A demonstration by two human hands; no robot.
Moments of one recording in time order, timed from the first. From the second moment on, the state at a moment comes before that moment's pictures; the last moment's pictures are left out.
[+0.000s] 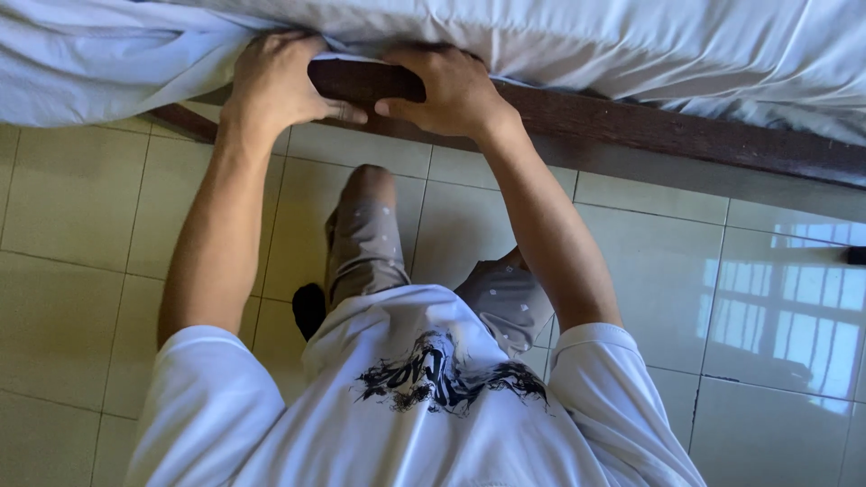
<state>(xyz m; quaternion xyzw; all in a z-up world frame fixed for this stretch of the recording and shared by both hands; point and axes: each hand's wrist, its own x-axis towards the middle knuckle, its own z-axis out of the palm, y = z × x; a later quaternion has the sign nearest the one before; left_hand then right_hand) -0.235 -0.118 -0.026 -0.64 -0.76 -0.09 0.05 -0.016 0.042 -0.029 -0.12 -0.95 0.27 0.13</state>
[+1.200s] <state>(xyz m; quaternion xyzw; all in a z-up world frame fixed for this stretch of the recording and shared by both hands) -0.289 -0.148 -0.035 -0.74 -0.61 -0.20 0.18 -0.062 0.012 -0.054 -0.21 -0.96 0.08 0.16</state>
